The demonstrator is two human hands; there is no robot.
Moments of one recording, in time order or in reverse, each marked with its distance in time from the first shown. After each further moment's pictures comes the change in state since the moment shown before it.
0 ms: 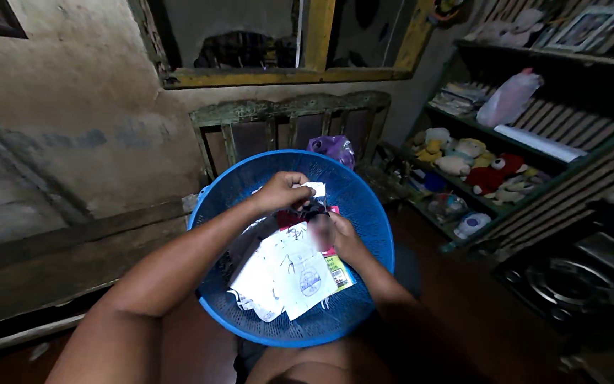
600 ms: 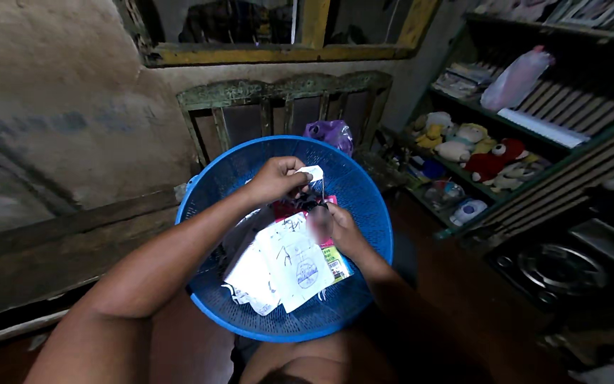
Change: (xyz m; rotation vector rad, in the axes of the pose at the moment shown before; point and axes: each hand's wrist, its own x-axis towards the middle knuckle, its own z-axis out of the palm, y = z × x) left_hand 0.002 -0.002 -0.001 -0.011 0.052 0.051; right_hand -0.001 0.002 -0.002 0.003 0.000 0.028
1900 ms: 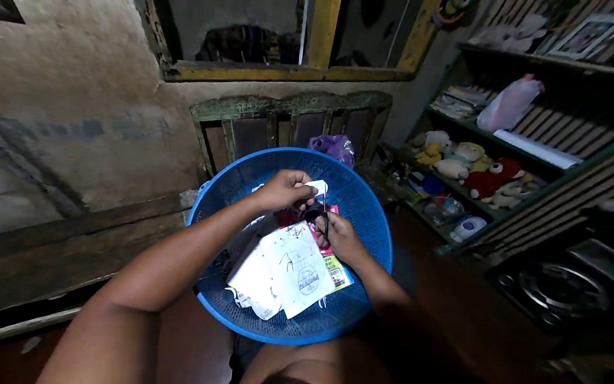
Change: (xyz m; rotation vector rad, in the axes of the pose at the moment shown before) left_hand -0.002 0.003 0.001 -0.011 -0.083 -0.053; right_hand 0.002 -0.001 0.003 -0.069 0.023 -0.005
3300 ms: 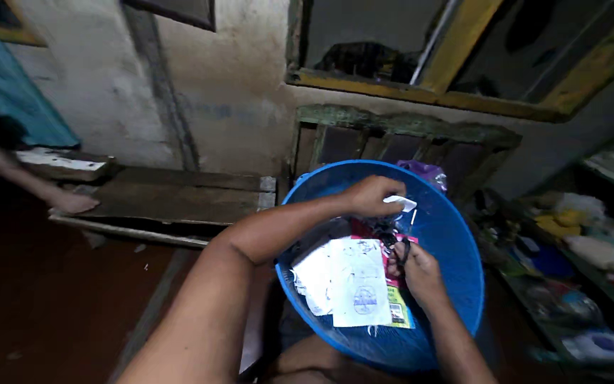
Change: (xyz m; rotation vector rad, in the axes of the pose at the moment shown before) left_hand 0.004 0.000 -0.015 0.658 0.172 0.341; right_hand -0.001 0.002 0.005 -0.086 0.055 0.006
